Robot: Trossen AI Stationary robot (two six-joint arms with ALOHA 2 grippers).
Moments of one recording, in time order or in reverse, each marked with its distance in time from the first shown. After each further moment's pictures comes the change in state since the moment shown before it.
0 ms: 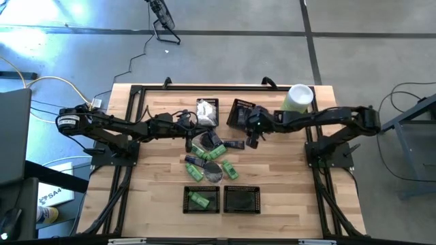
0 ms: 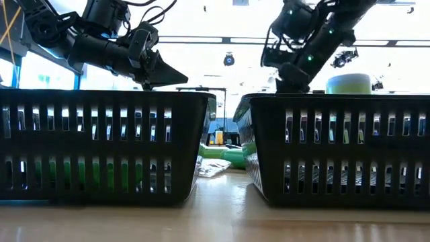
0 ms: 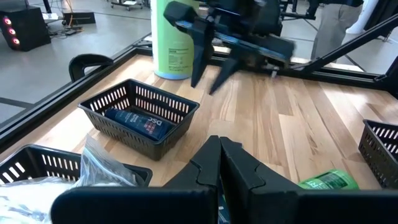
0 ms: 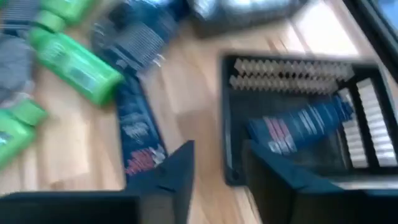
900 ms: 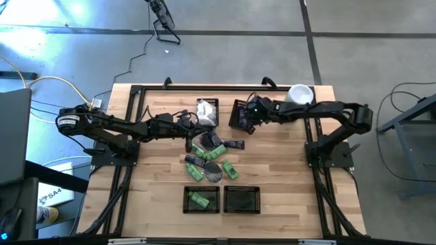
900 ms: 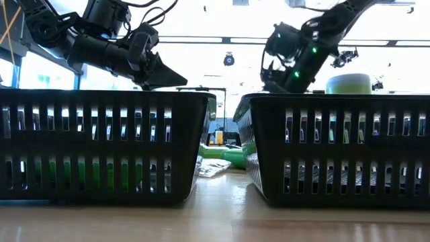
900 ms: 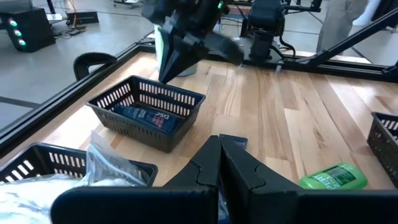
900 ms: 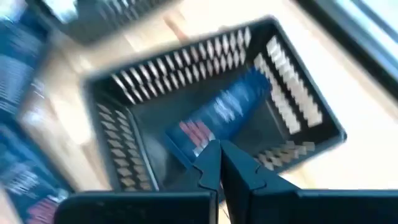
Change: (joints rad) left arm 0.000 0.000 0.000 -0.016 -0.018 0.026; right arm -0.173 0.090 0.048 -0.004 0.051 0.139
